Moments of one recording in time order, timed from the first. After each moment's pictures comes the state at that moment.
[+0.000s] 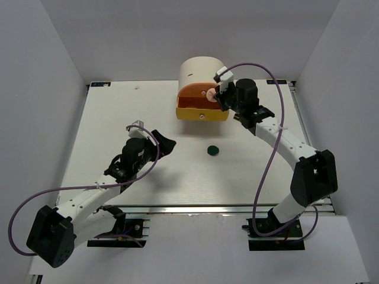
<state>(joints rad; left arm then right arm) -0.54 1.00 0.50 0.15 -0.08 -0.84 0.47 1.57 1.30 0.00 -0.16 -0.26</state>
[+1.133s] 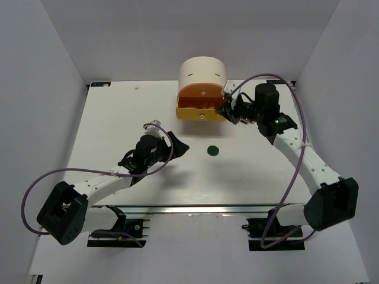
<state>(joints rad) -0.61 1.22 0.55 0.26 0.02 -0.84 0.39 1.38 1.23 -0.17 -0.62 -0.46</state>
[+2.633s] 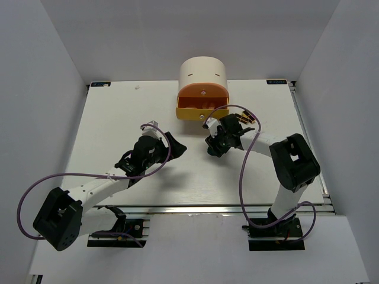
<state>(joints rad) -0.62 1.16 0.55 0.18 -0.01 -0.83 0.52 1.78 1.01 -0.18 -0.25 -0.34</state>
